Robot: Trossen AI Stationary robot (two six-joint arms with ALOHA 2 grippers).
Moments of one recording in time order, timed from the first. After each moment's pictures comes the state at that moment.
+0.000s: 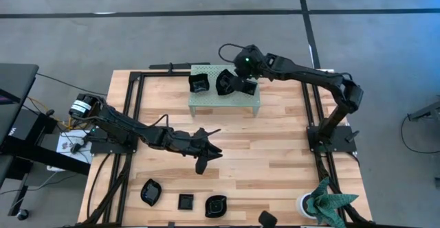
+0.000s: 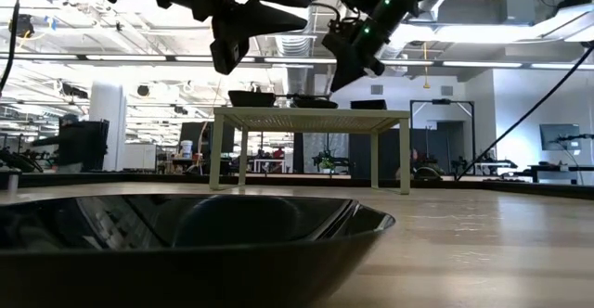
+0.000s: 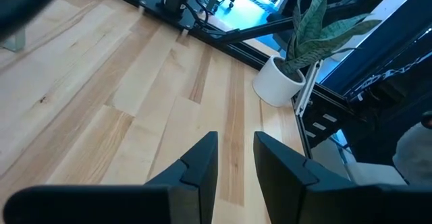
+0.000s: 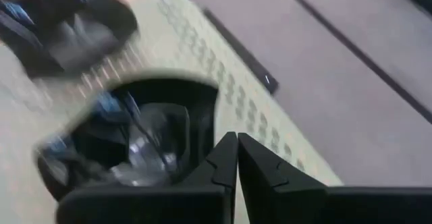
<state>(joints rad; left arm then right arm) -0.32 1.52 0.77 0.43 -0.18 -0.53 -0.50 1.66 1.42 -0.51 0.16 -0.01</state>
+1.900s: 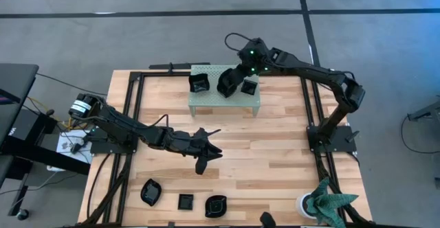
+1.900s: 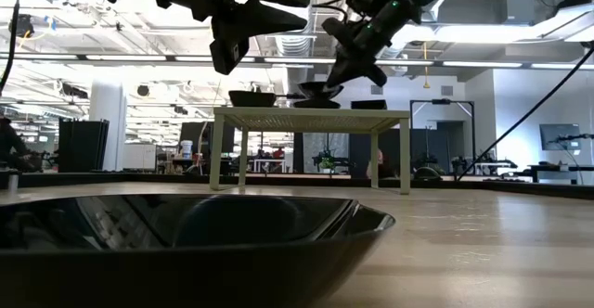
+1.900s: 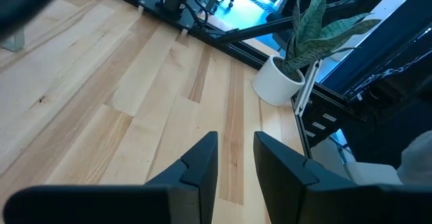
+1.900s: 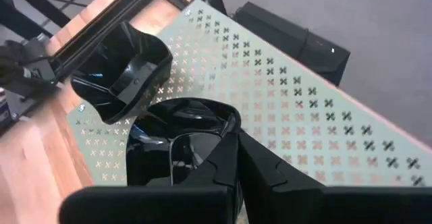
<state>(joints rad) -0.32 1.52 0.77 0.43 -0.18 -0.53 -0.57 1.65 1.42 -0.49 -0.13 0.30</state>
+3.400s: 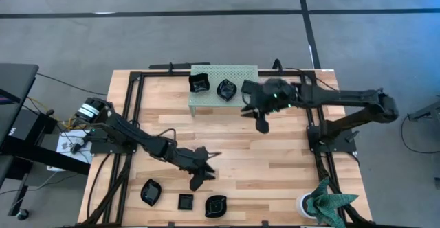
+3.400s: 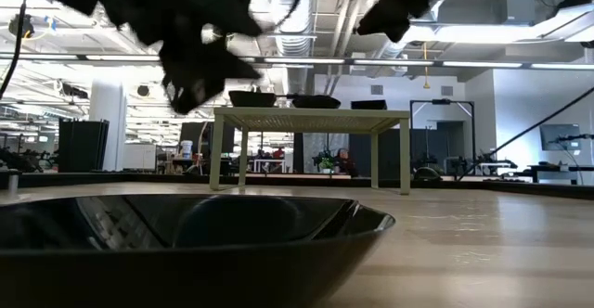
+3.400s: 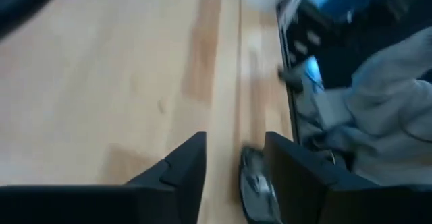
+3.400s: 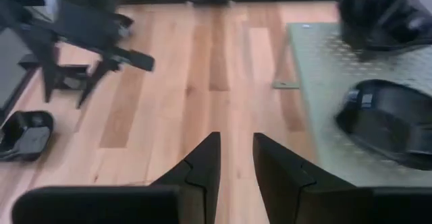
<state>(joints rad) -0.43 1.62 0.77 0.34 -0.05 -0.69 -0.15 1.23 1.05 -0.43 -0.15 -0.09</state>
